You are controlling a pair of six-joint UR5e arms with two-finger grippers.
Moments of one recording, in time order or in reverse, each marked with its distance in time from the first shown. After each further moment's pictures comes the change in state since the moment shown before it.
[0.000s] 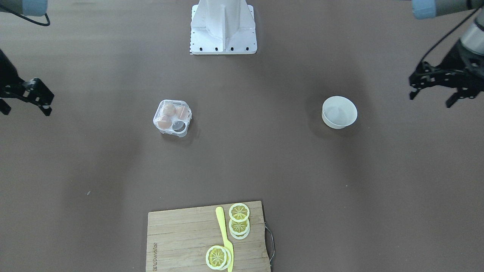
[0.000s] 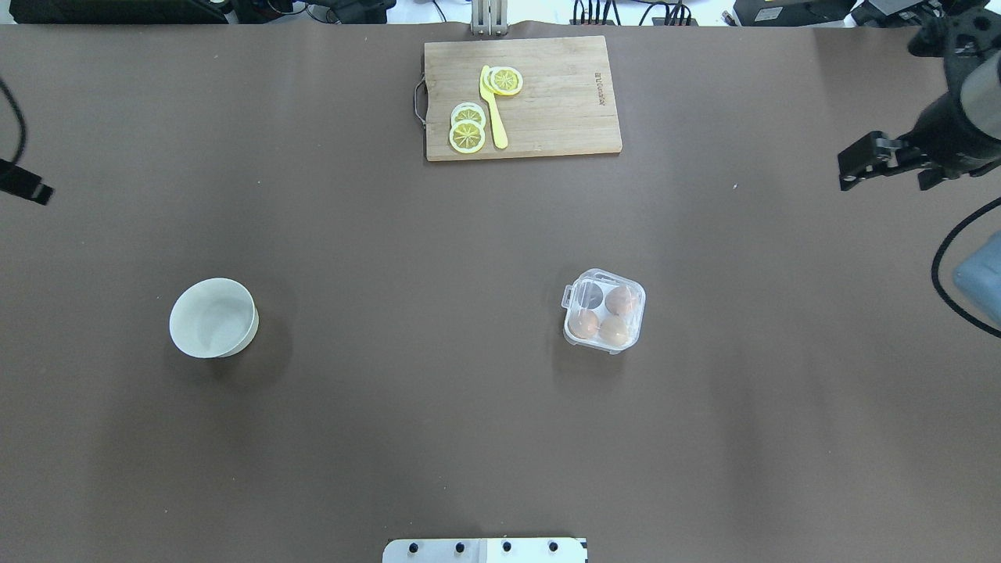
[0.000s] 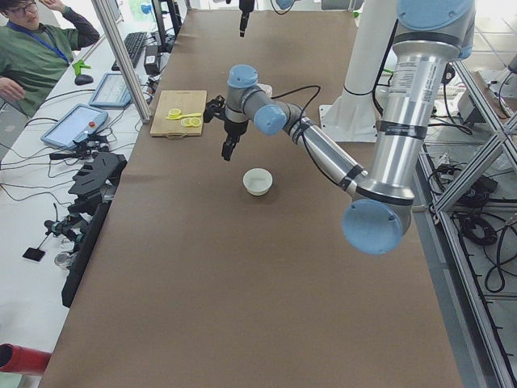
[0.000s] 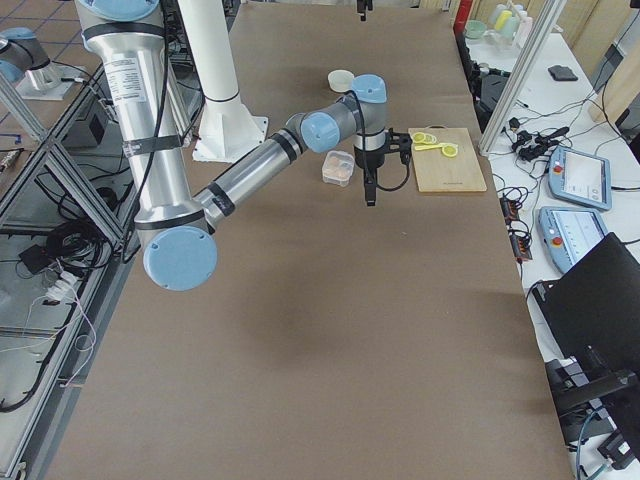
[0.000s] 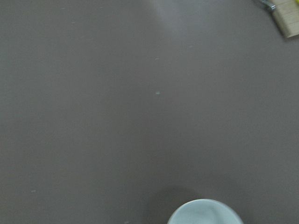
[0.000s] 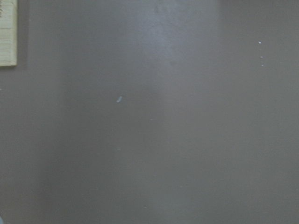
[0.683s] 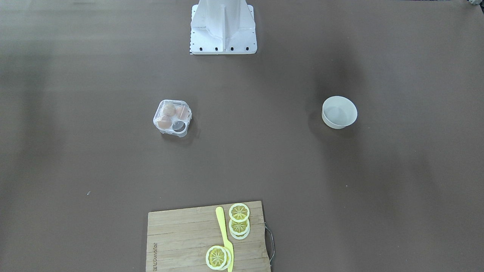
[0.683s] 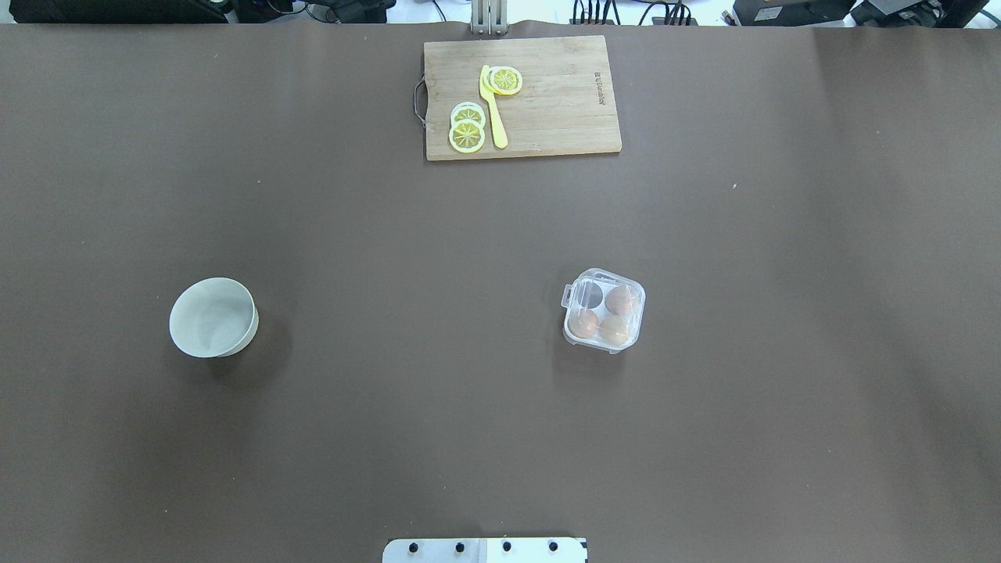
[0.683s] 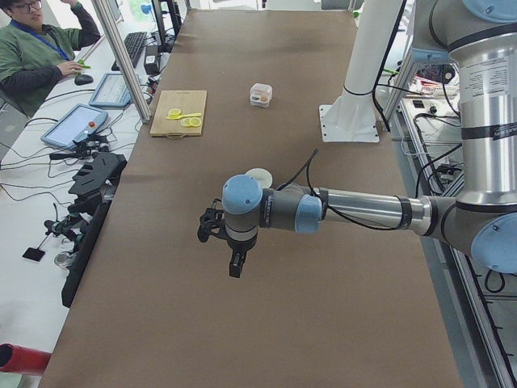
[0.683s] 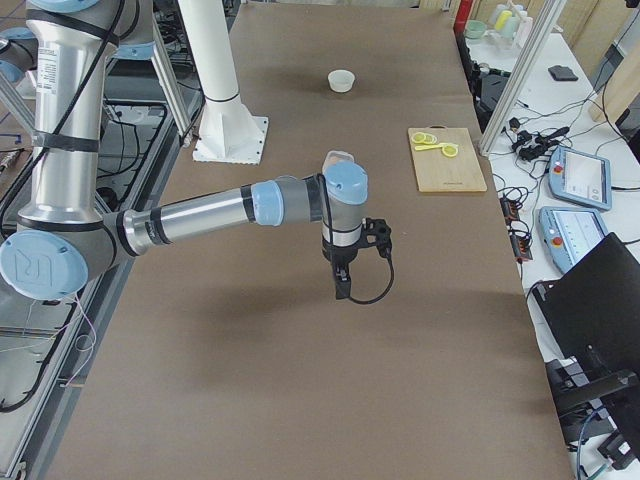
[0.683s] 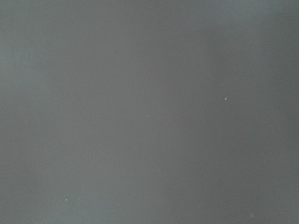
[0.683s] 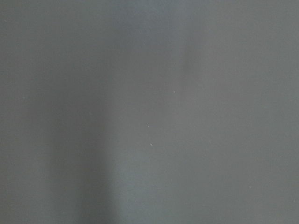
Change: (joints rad) left arm -0.295 0.221 0.160 -0.007 -0.127 0.269; right arm 0.336 -0.306 -0.087 0.003 0.133 -0.649
